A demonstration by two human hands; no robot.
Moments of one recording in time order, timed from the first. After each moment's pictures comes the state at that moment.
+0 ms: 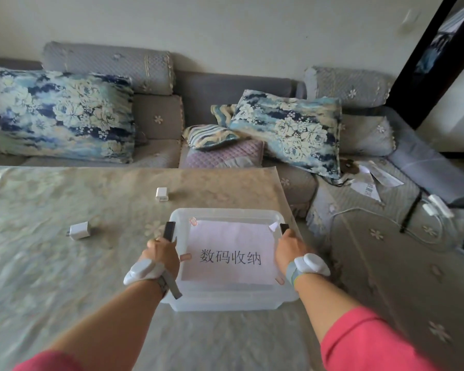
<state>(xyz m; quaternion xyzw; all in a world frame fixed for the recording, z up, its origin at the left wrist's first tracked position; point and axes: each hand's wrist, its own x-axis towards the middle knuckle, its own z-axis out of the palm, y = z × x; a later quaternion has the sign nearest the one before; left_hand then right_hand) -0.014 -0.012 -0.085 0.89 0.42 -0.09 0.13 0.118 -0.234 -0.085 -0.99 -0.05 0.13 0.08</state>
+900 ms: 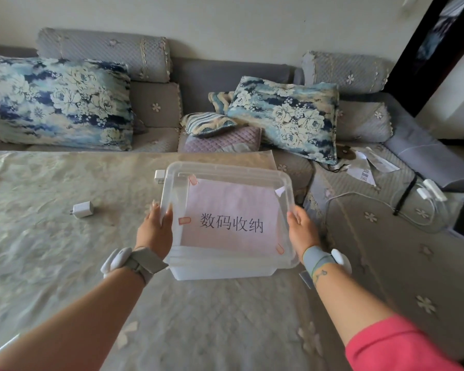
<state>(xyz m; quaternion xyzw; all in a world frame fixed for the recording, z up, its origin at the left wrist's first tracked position) -0.060 -0.033 -0.064 0.82 0.39 0.12 0.39 0.082 -0.279 -0.066 -0.87 0.02 0.12 0.48</state>
